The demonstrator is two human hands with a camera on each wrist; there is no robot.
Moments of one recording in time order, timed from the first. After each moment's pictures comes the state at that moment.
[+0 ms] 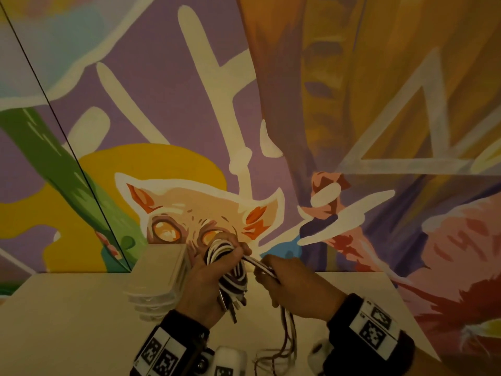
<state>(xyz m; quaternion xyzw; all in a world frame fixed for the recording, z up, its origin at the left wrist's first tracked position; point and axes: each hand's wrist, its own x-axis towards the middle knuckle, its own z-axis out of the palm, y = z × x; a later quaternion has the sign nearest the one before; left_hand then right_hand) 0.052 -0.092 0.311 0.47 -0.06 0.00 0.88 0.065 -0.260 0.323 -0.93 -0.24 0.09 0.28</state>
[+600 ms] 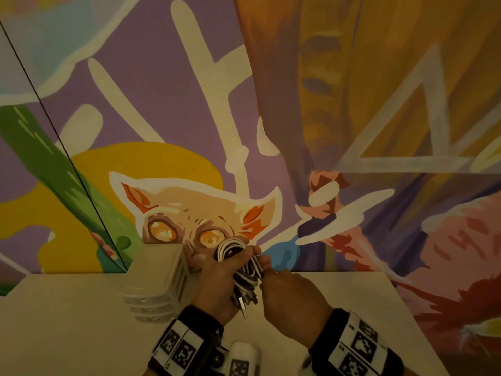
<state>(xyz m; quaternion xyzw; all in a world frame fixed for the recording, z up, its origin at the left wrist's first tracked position) 0.066 -0.121 0.299 0.43 0.08 -0.03 0.90 0.054 -0.255 0.296 -0.98 -0.19 -0.03 0.10</state>
